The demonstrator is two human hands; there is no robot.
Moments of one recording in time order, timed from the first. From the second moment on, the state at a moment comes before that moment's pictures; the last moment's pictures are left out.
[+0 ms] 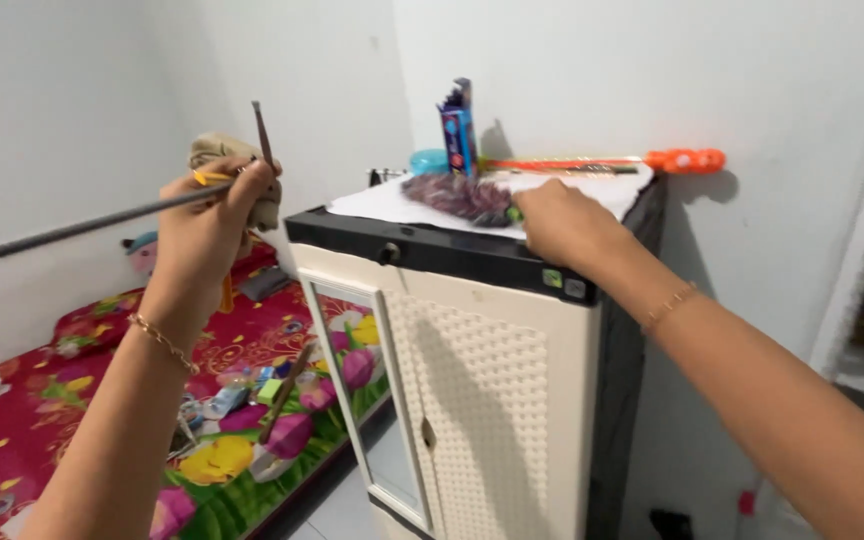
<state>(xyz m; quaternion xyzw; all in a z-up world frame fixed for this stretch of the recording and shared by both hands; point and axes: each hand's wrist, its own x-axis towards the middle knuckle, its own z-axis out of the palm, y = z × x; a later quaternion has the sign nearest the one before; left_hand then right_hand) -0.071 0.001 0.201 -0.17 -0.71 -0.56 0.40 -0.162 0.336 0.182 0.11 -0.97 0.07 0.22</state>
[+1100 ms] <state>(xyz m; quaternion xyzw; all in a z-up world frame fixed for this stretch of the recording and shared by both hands) -0.064 -0.002 0.194 -0.15 -0.71 -0.57 0.38 -0.147 0.415 0.203 0.12 -0.95 0.07 0.26</state>
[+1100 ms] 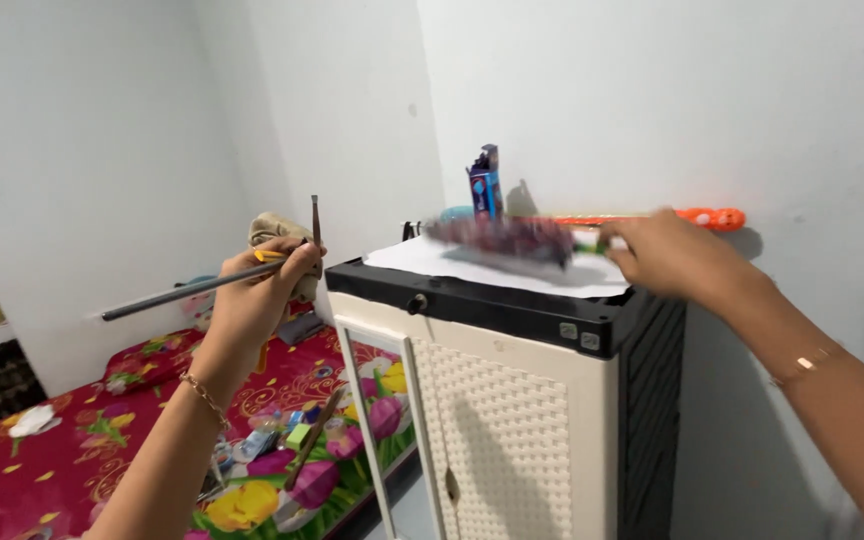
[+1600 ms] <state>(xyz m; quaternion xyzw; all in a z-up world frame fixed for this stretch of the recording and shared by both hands) -0.098 0.090 0.206 -0.20 -0.72 -0.60 0.27 -0.083 0.511 0.191 -0.06 -0.98 0.06 0.17</state>
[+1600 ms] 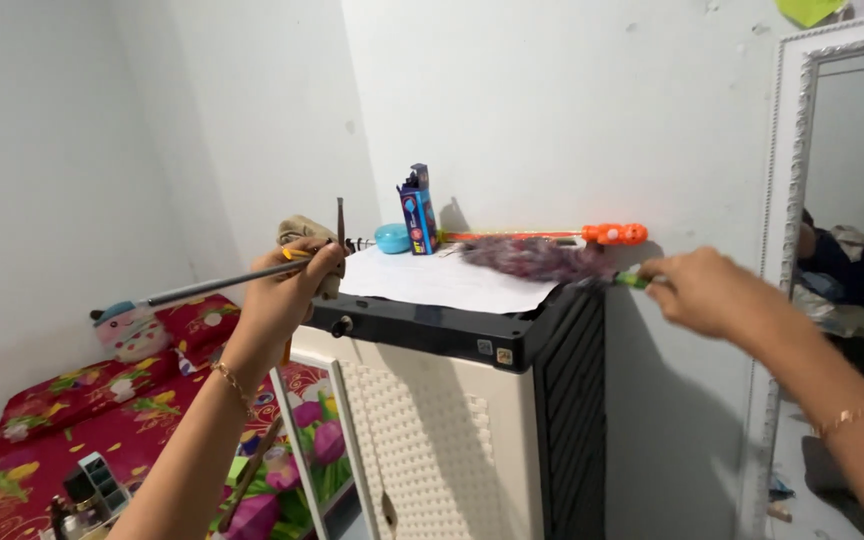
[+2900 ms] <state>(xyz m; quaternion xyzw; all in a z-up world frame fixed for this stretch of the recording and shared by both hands) -0.030 -0.023 0.199 -0.07 -0.70 -0.59 0.40 -0.098 0.298 0.216 0.31 -0.92 0.20 0.15</state>
